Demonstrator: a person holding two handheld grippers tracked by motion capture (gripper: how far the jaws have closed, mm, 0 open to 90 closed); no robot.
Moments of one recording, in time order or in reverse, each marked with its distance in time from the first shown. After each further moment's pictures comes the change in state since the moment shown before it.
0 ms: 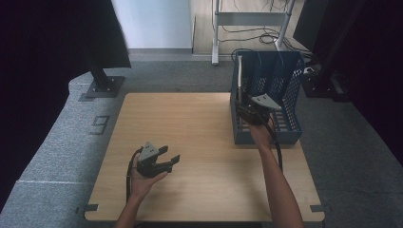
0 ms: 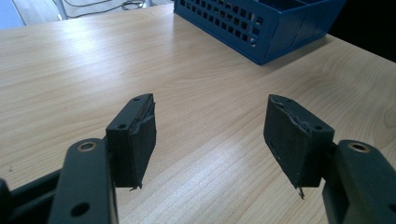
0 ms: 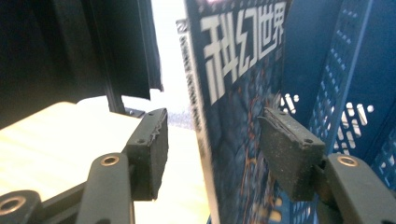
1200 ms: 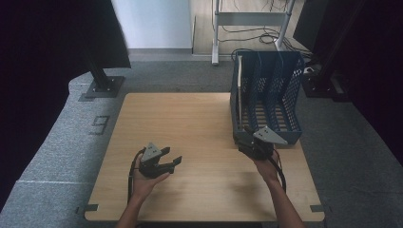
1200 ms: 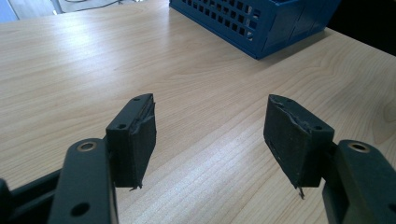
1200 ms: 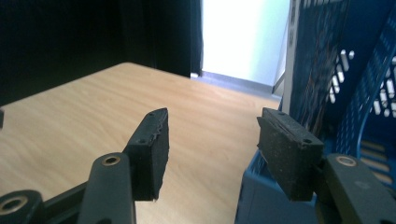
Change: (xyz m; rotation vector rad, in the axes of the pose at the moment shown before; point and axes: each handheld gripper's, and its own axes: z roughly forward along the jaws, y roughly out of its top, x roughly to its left) left arm -0.003 -0.002 0.005 0.019 -0.010 0.006; right arm 0.031 -0.056 -0.084 0.038 0.173 -0.057
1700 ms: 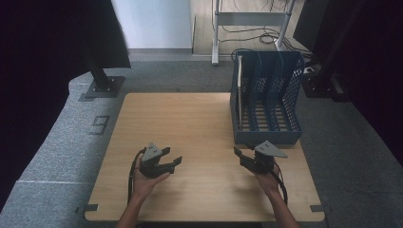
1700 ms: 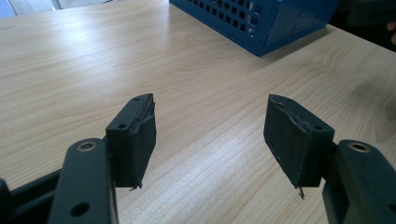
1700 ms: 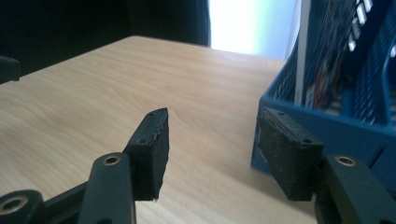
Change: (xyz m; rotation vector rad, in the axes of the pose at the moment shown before) left arm 0.000 -0.001 0.003 0.012 -0.001 0.001; right arm 0.003 -0.046 -0.011 0.078 0.035 0.053
